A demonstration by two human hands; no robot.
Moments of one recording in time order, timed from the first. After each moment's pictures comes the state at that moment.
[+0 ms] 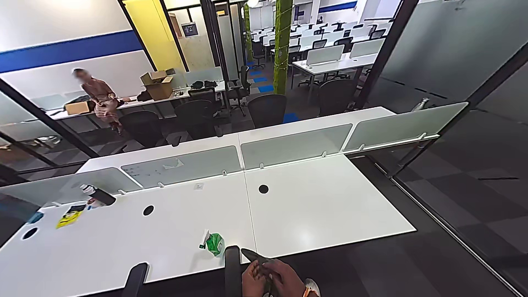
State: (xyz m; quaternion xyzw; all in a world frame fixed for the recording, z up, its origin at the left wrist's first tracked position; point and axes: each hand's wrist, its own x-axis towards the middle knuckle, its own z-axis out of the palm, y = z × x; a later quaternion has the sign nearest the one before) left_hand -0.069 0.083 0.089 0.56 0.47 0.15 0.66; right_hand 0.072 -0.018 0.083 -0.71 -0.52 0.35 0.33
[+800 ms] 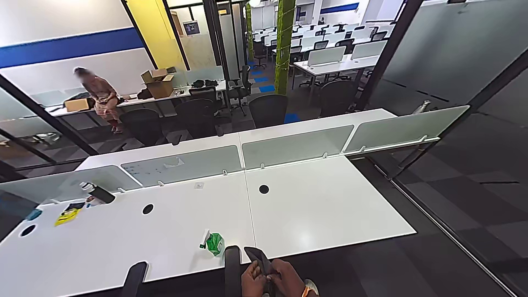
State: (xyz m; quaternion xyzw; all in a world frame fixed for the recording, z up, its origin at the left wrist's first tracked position) left_hand -0.071 0.084 0.088 0.52 0.49 0.15 0.68; right_hand 0.073 -0.009 0.087 -0.72 -0.51 0.33 0.34
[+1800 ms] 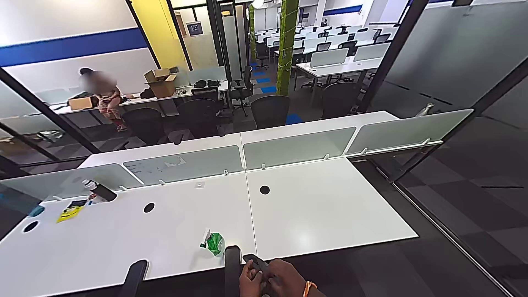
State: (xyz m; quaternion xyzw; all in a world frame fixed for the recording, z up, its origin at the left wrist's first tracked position) left_hand -0.076 0.090 0.071 0.47 0.52 0.16 0.70; right_hand 0.082 -0.006 0.097 -0.67 -0.64 0.29 0.24
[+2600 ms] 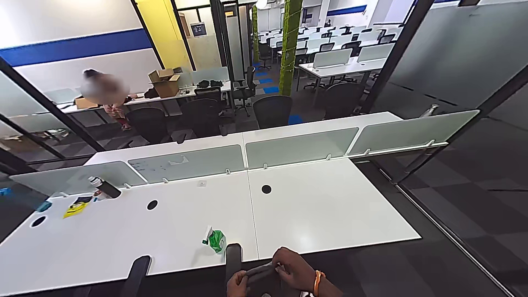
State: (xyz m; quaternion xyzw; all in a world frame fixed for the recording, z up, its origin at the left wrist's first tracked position) left_hand -0.128 0.111 0.041 0.54 0.56 0.12 0.62; right_hand 0.115 -0.013 0.113 -0.60 -0.67 0.22 0.37
